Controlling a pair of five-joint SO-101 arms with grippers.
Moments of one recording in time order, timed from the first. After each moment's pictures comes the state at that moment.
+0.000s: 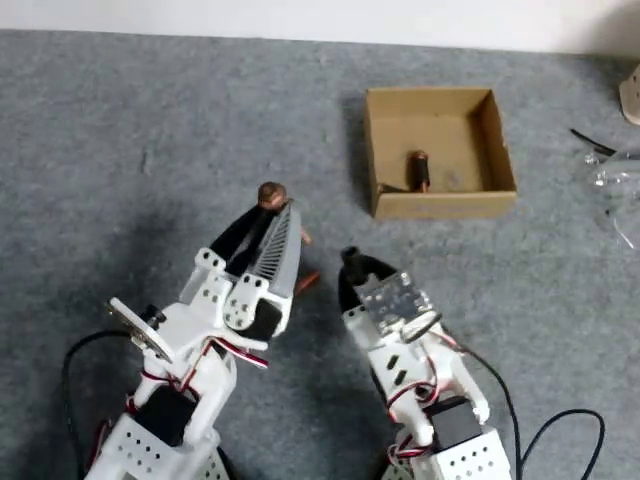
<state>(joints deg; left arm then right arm) 27.2 -102.2 96.0 -7.5 22.7 -28.0 -104.0 95.7 34.5 16.8</state>
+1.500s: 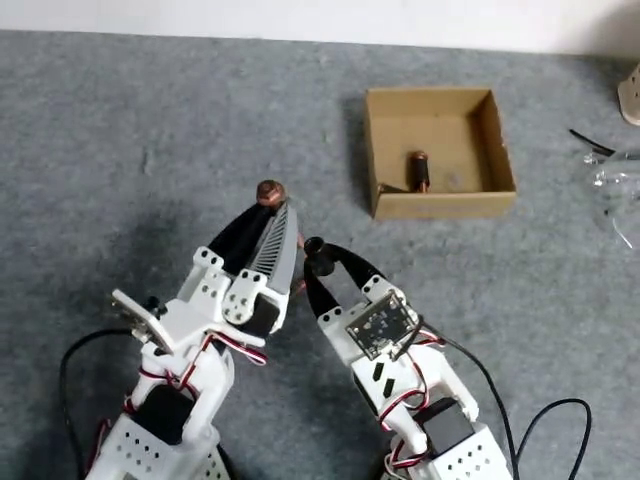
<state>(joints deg) 24.2 -102.4 94.6 -3.6 22.8 -35.7 -104.2 95.7 22.2 17.2</state>
